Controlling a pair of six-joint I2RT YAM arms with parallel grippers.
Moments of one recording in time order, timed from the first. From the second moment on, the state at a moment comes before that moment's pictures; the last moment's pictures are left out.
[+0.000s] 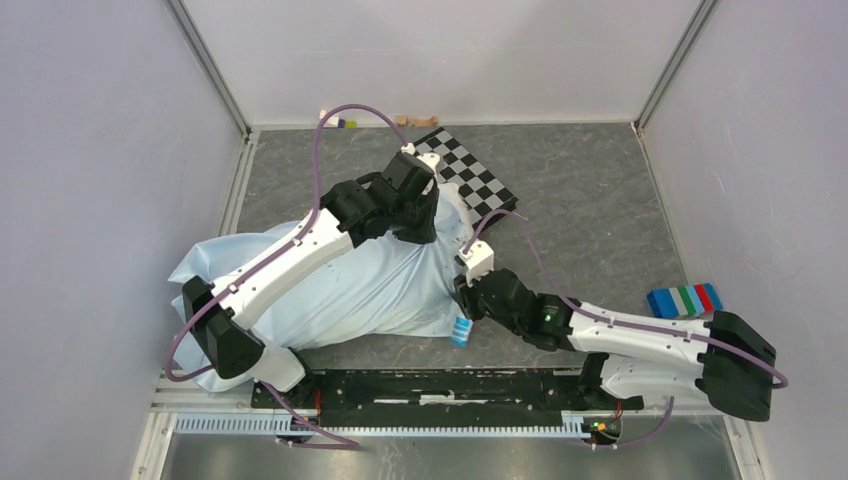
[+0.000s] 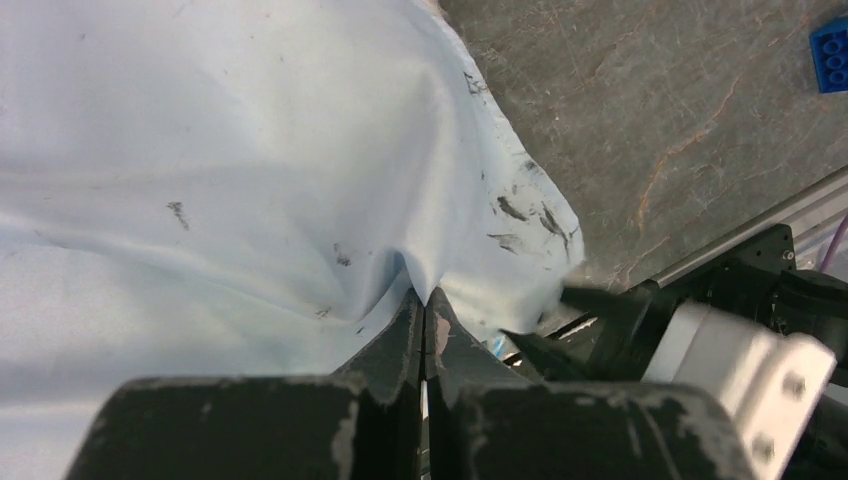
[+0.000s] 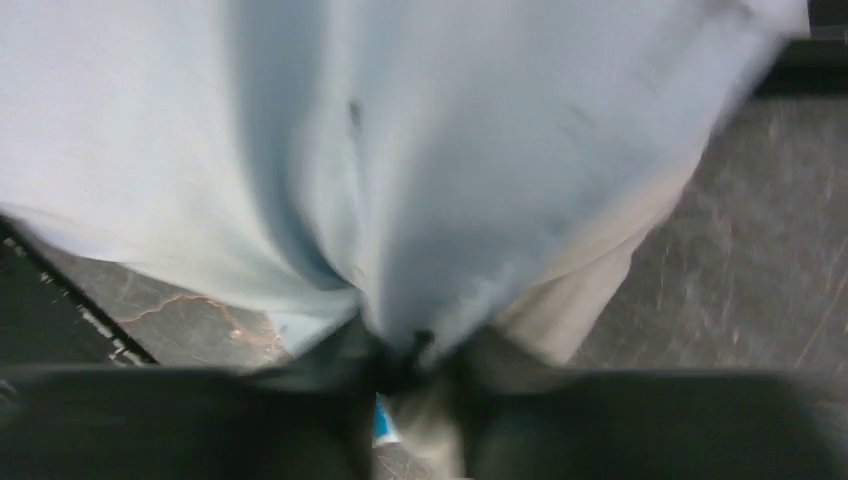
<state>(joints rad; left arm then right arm) -0.82 1.50 1.53 -0.89 -0.06 -0.49 1.12 1.08 0.53 0.00 0.38 0.30</state>
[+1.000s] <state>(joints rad) -0.82 1.54 1.92 -1.06 -0.21 -0.46 0.49 1.31 0.50 0.40 -0.40 0.88</state>
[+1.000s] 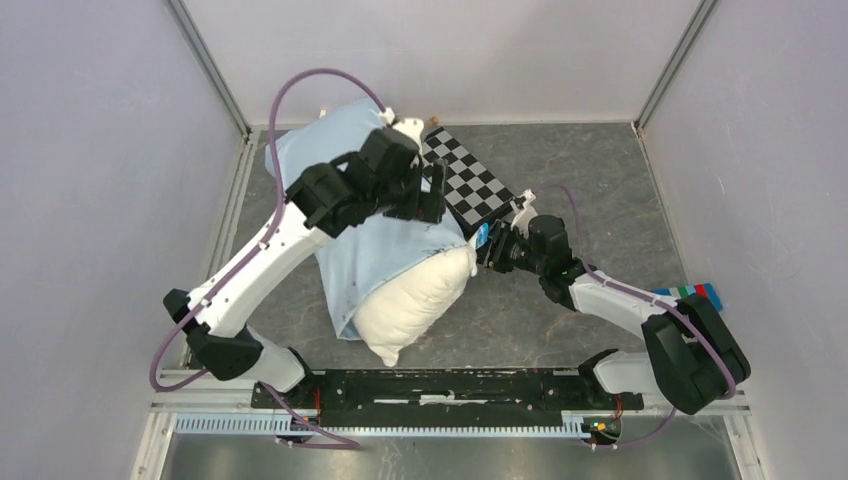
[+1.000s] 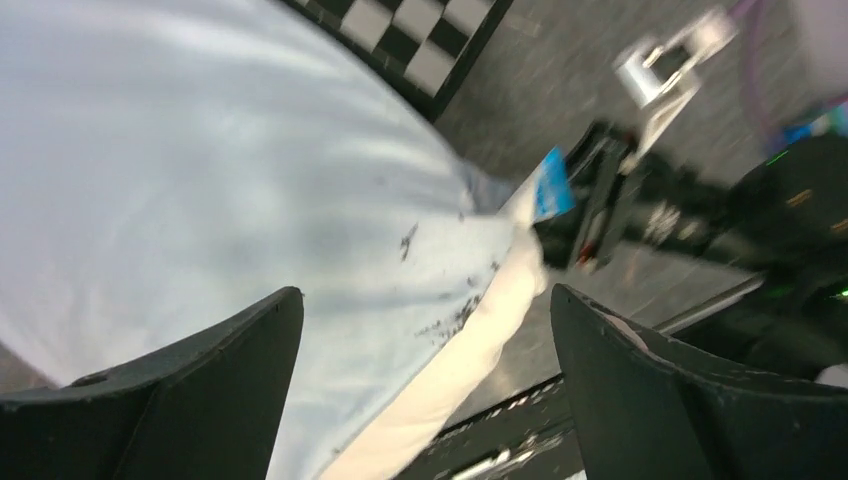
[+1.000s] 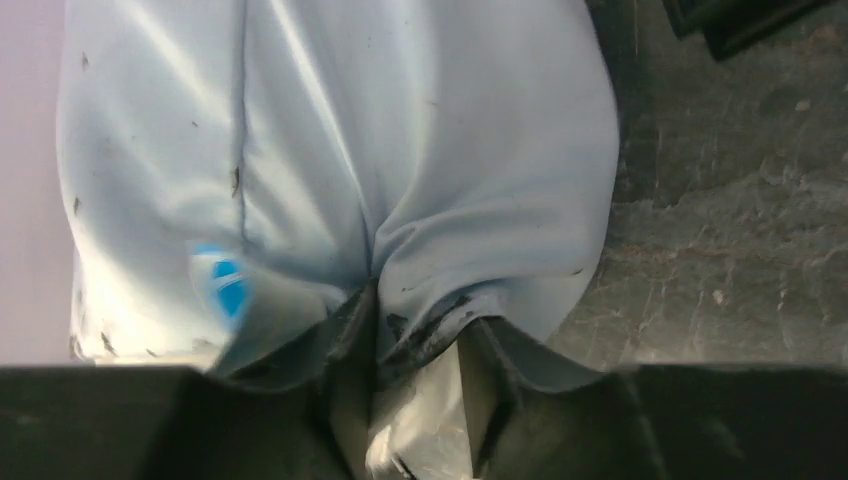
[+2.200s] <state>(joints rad) -0.93 1.27 1.39 -1.08 -0.44 -0.42 0.95 1.04 0.38 0.45 0.13 0.97</state>
